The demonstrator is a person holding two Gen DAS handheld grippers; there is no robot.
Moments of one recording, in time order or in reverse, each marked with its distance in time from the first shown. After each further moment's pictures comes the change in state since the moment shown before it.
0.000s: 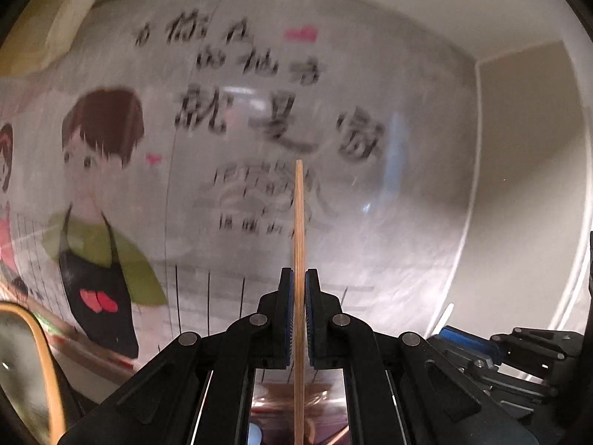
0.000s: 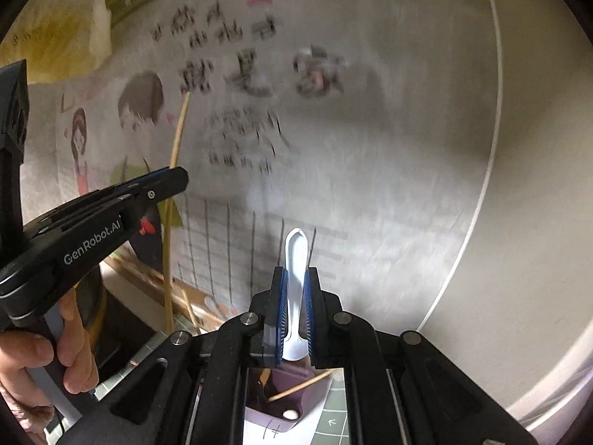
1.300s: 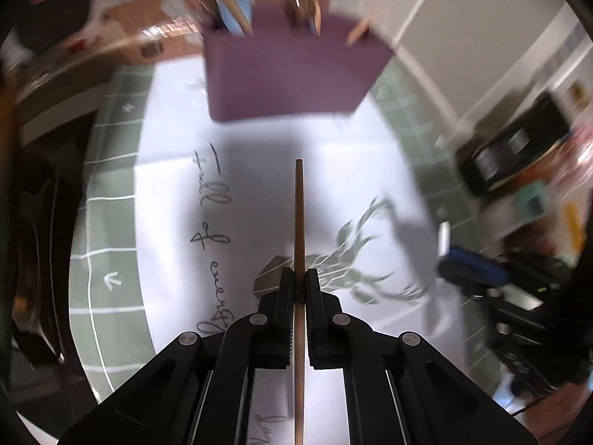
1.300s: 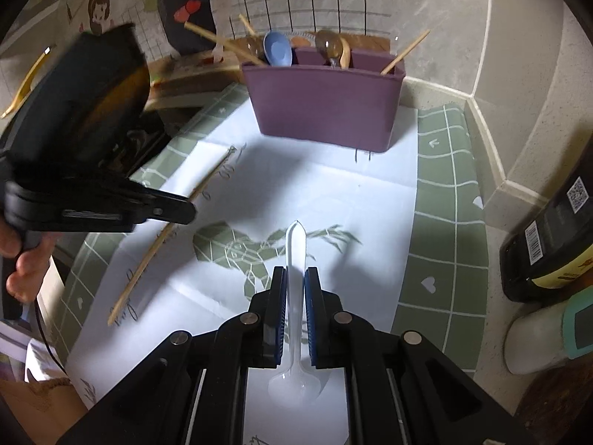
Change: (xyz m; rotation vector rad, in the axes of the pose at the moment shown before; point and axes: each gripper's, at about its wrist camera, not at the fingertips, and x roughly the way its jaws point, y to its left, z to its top) left arm -0.070 0.038 -0.241 0.018 1.013 -0.131; right arm -0.040 0.059 -0.257 0.135 0.499 0.195
